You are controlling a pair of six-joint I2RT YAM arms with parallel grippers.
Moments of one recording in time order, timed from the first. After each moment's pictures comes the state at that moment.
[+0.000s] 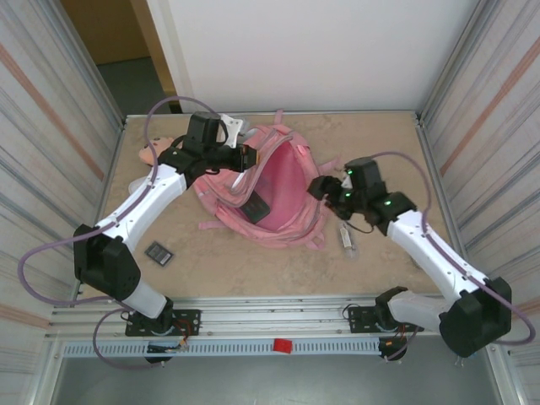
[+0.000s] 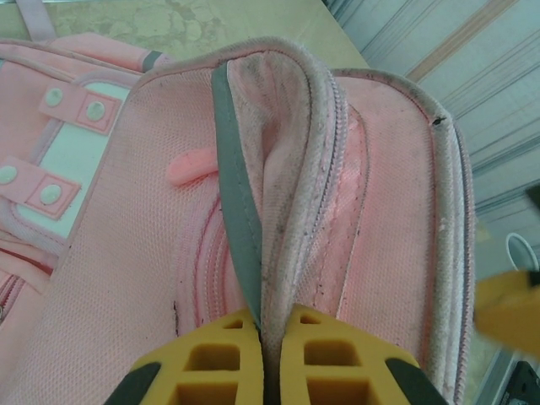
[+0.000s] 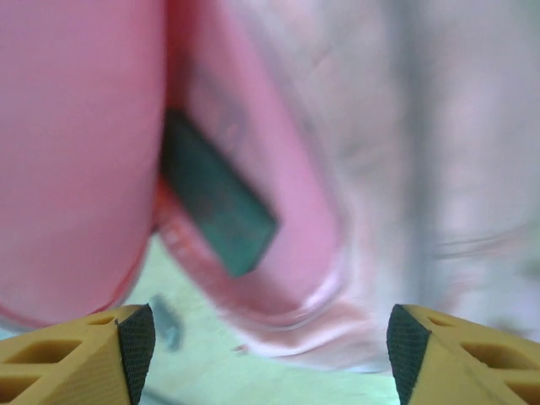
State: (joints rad) left arm -0.44 1.55 1.41 -0.48 0.44 -0.24; right arm 0.41 1.14 0.95 -0.60 -0.25 0.92
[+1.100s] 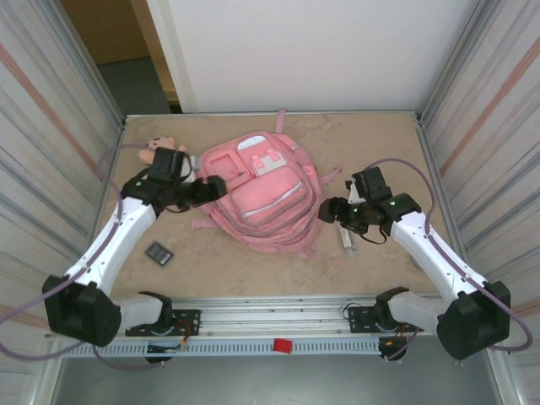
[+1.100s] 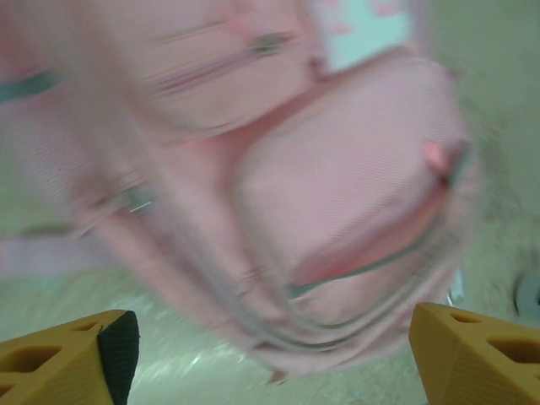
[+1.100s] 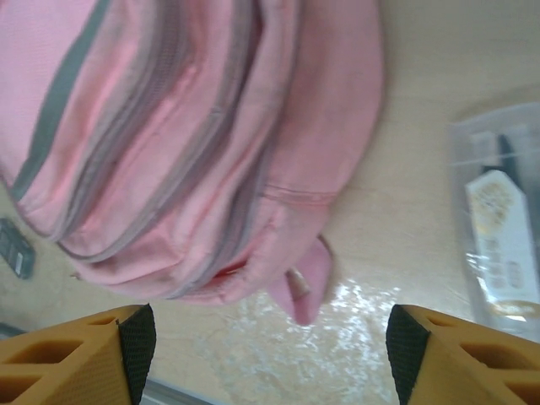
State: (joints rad) left arm -0.24 1.21 1.07 -0.81 0.30 -0.55; right arm 0.39 1.13 0.90 -0.79 -0.29 0.64
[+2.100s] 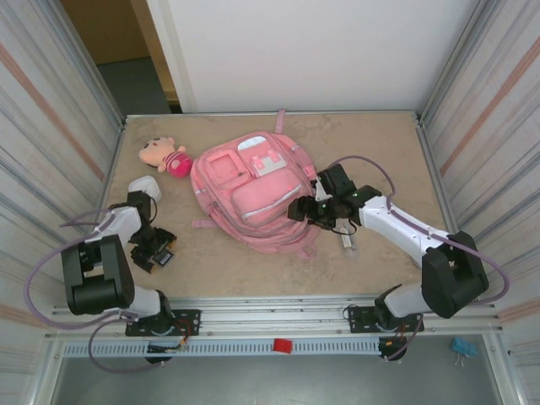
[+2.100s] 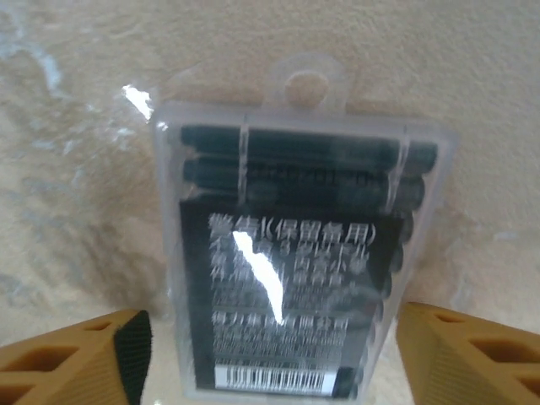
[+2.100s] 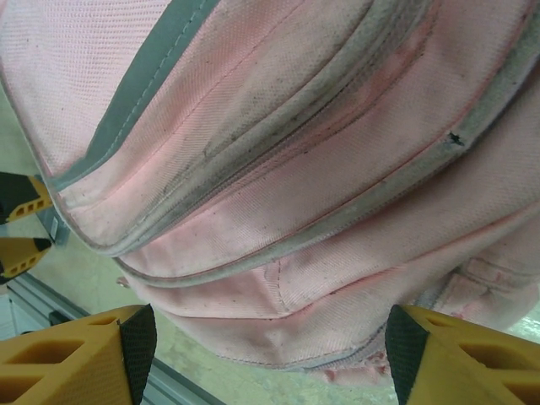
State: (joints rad) left arm 0.19 1.44 0.72 -0.89 0.02 -0.82; right arm 0.54 1.41 0.94 -0.55 -0.38 0.71
